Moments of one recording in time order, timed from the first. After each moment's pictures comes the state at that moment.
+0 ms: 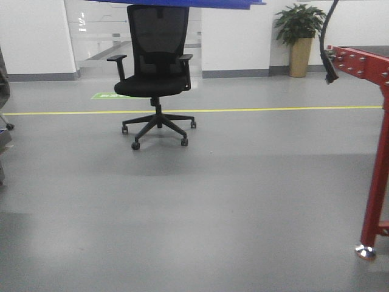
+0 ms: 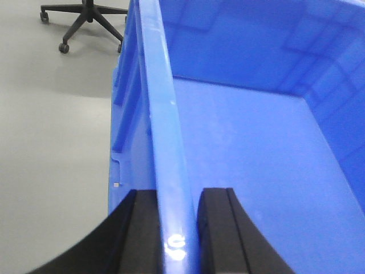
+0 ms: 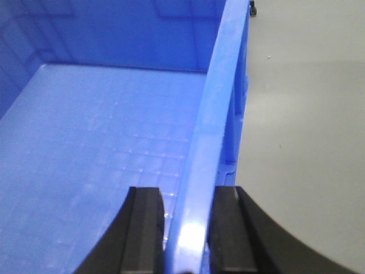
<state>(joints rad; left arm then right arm) -0.05 1.76 -2.19 -0.21 1.02 -0.04 0.31 1.87 -2.28 0.00 0.99 0.27</state>
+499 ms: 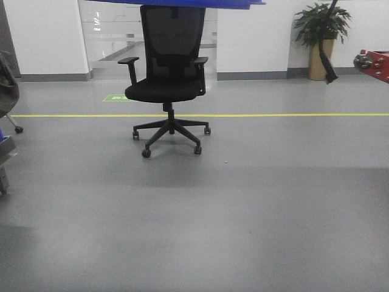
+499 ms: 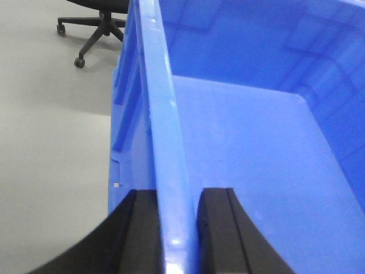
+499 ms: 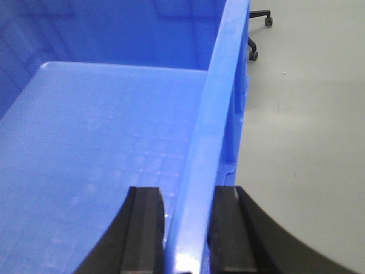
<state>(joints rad) -0.05 1.76 -2.19 -0.21 1.02 -0.04 0.31 1.87 -2.28 0.00 0.99 0.27</state>
